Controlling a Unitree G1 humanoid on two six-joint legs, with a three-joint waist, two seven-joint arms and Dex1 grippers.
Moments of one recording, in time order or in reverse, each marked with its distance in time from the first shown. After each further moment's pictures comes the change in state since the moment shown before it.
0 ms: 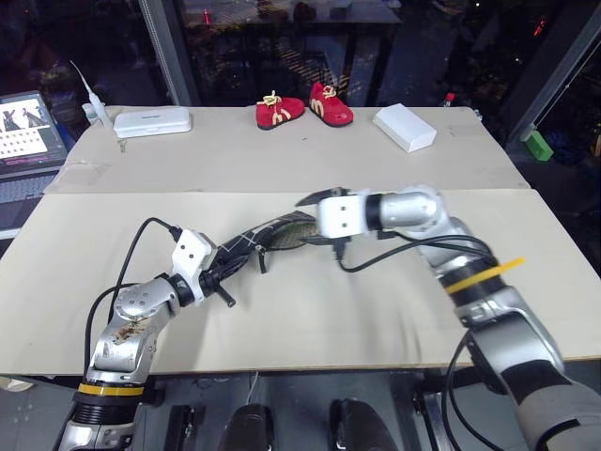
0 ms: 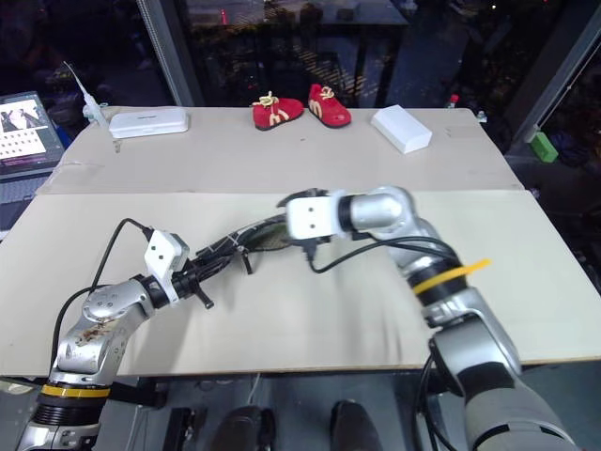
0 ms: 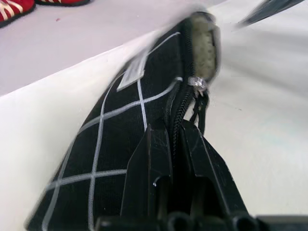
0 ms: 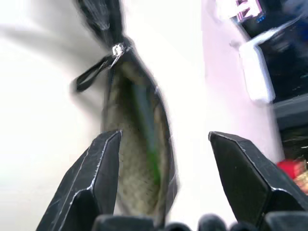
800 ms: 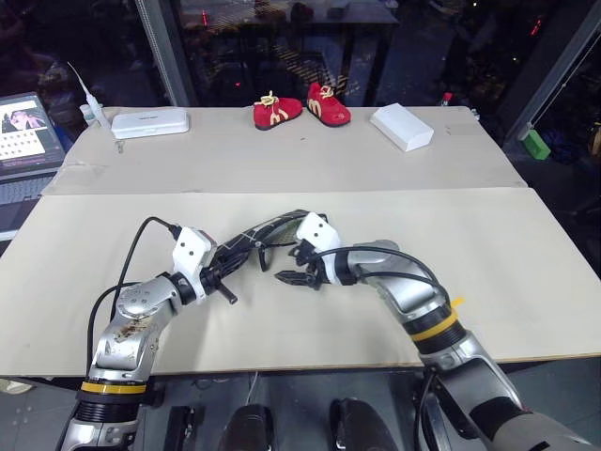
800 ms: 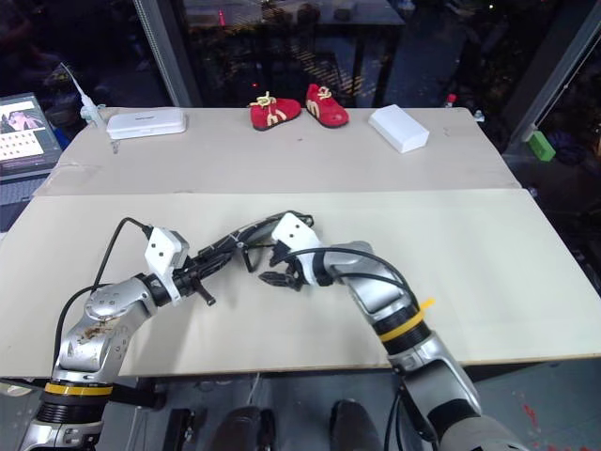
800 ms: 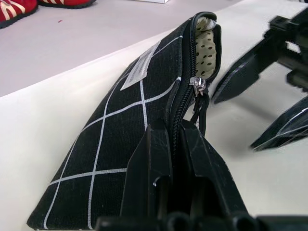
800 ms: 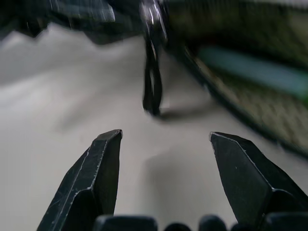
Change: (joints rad) left arm -0.015 -0.012 0.000 -0.025 -0.021 0.031 0.028; right arm 0.134 0.344 0.043 -0.168 0.133 0.849 -0.359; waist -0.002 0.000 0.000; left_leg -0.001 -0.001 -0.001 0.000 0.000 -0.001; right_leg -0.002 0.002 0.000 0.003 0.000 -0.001
